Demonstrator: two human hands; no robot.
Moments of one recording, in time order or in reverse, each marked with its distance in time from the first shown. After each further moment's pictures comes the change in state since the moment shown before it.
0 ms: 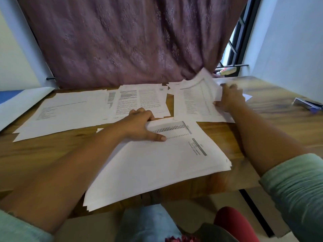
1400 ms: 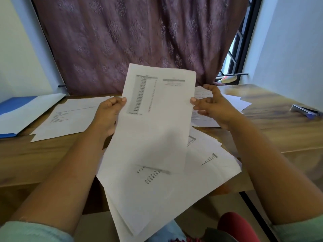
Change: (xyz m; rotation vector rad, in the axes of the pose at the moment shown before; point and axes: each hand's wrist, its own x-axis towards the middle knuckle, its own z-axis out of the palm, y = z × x) left_hand -0.023 -0.050 -0.030 -1.238 0.558 -0.067; right_hand -0.103 -0.063 -0.050 1.073 -0.324 -0.148
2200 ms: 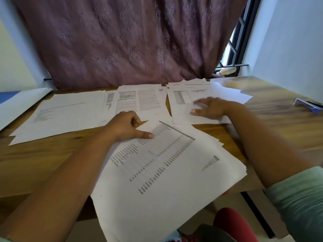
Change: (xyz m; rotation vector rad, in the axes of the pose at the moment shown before) left_hand -0.006 -0.021 0.036 0.989 -0.338 -0.035; right_hand 0.086 0.057 -0.039 -1.168 -0.273 0.100
